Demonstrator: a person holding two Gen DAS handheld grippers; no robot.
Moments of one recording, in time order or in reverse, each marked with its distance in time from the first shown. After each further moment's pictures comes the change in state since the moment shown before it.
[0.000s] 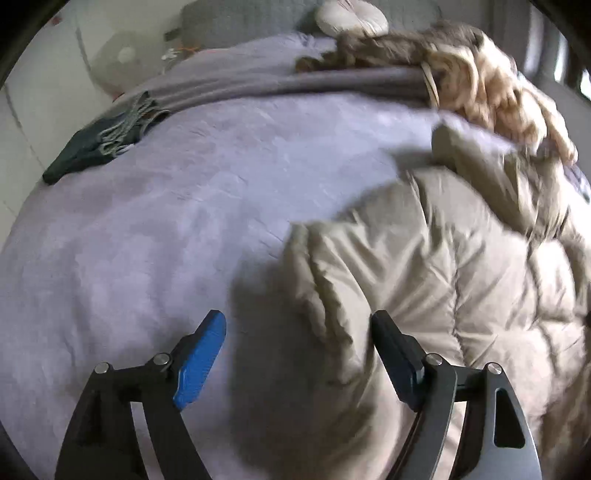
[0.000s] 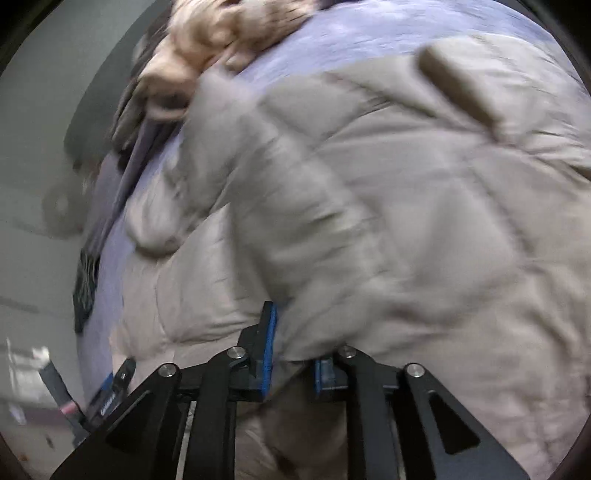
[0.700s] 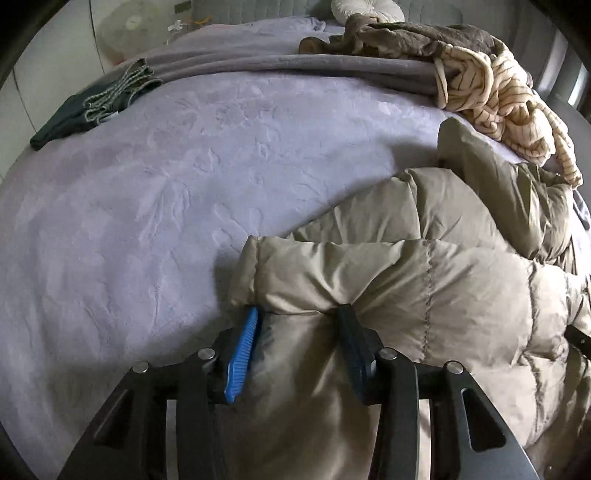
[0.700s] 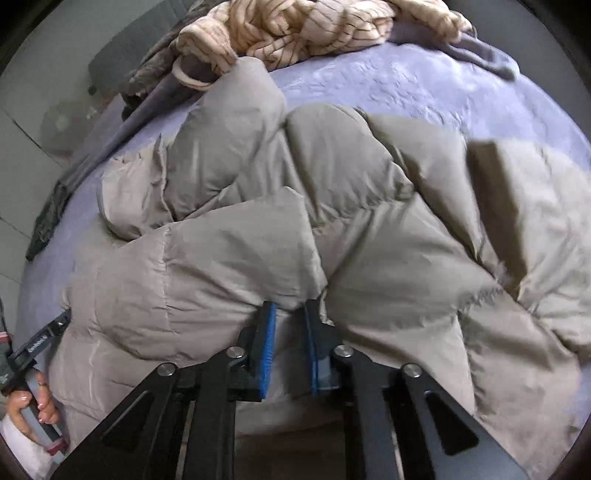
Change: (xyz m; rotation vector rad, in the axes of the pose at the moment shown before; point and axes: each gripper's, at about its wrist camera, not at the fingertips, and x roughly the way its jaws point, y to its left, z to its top) left arm 0.035 -0.028 0.008 -0.053 0.081 -0.061; right arm 0.036 0.013 0.036 -0.386 -0.018 -0.137
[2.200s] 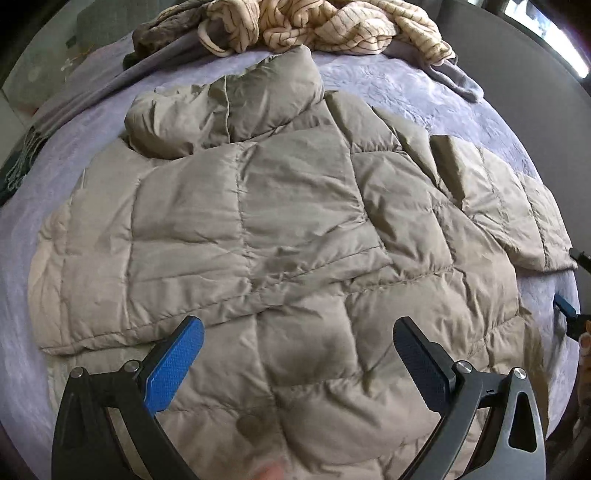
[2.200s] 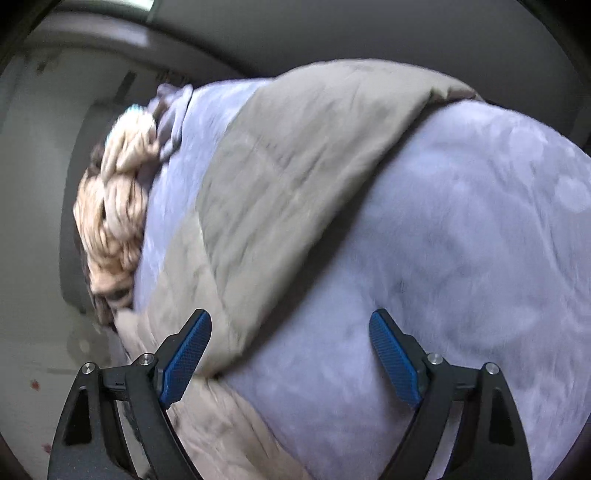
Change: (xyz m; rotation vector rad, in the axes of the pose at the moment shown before) left arm -0.092 -0.270 -0.084 0.281 0.170 -0.125; right arm -0.151 -0.342 -0.070 0.844 -0.158 0.163
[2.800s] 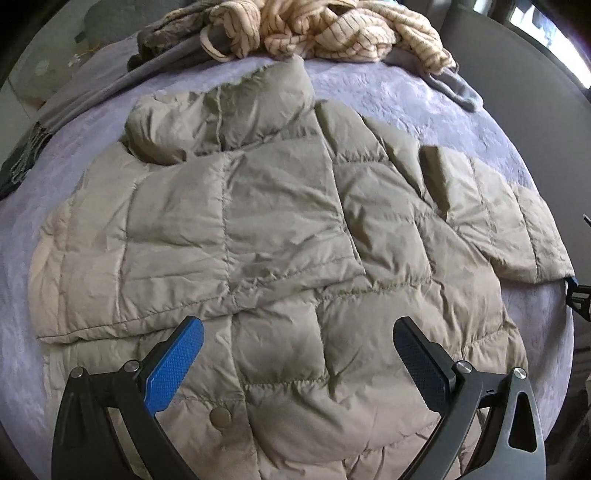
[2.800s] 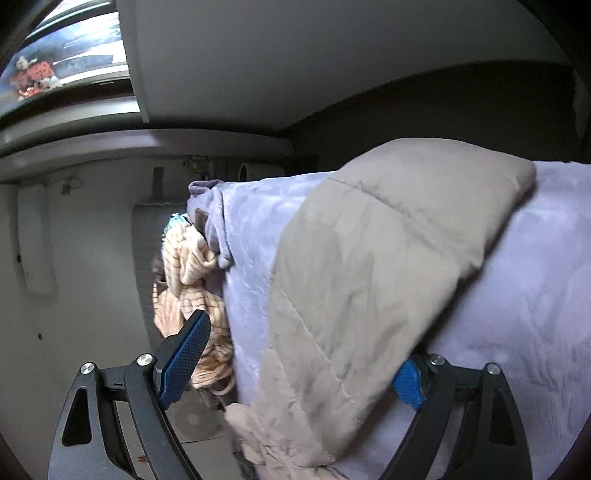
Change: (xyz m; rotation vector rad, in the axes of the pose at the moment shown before) left arm -0.011 -0.011 0.007 -0.040 -0.020 0.004; right arm -0.004 -0.028 0.092 0.306 -0.122 0.349
